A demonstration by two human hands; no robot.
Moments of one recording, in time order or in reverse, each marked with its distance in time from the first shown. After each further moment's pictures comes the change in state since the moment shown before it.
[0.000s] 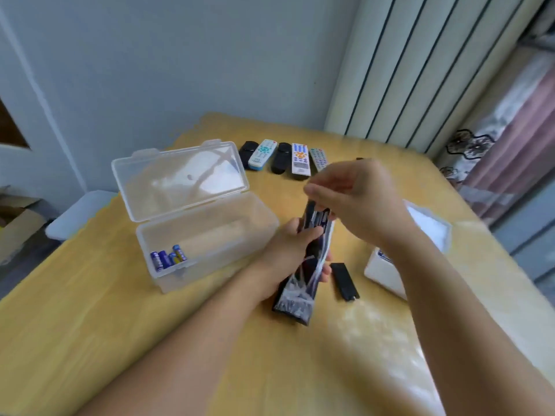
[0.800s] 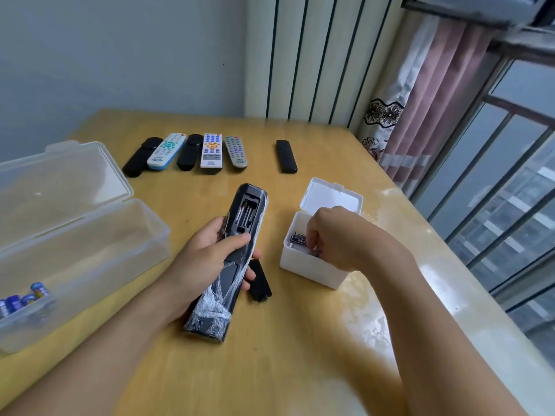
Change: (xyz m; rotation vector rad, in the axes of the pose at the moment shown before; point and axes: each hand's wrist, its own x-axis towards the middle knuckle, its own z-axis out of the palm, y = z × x) left_hand 0.029 -0.022 0.023 0.108 -0.109 0.070; right_hand -0.055 0.102 -0.077 -0.775 -0.434 0.393
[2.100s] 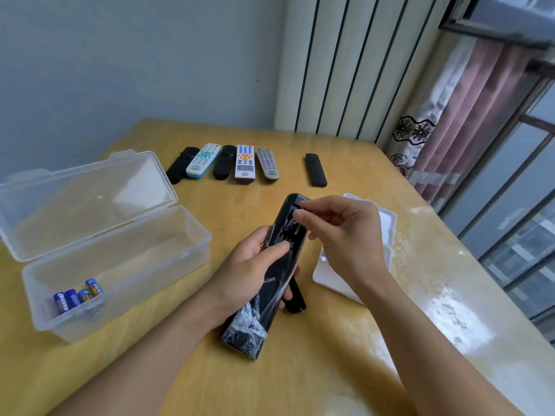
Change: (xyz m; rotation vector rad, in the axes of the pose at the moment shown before) left_hand -0.013 0.010 0.006 -0.018 -0.151 0.054; right_hand 0.010 -0.051 0.016 1.196 0.671 -0.239
